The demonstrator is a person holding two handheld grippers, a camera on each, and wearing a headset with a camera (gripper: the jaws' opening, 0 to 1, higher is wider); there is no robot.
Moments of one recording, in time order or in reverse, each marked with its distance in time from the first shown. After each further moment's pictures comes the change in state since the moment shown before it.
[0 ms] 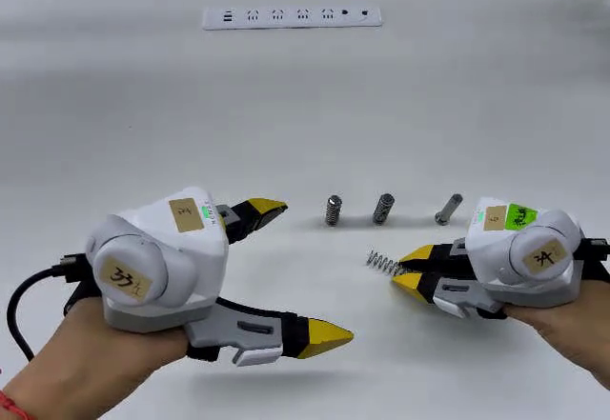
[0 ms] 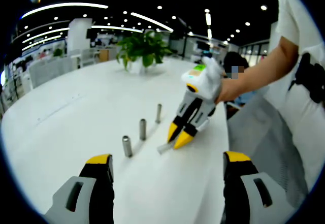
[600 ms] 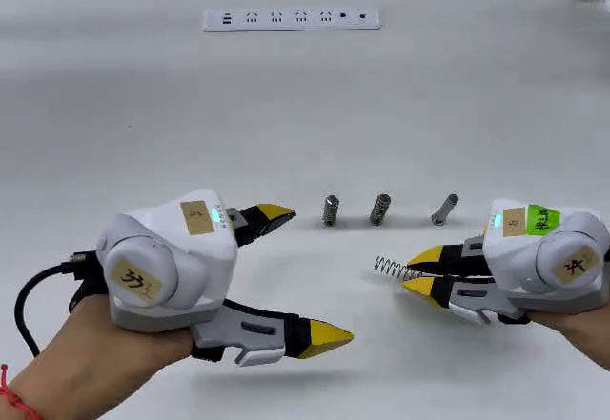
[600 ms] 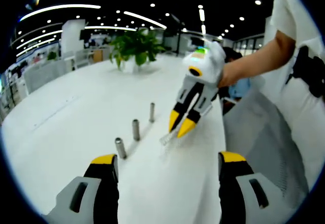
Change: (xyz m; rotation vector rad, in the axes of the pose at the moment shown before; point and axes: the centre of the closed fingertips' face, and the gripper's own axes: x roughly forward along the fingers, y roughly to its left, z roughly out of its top) left arm 0.006 -0.013 0.002 0.053 0.030 -0.037; right arm -0.038 0.011 0.017 -0.131 0.007 0.020
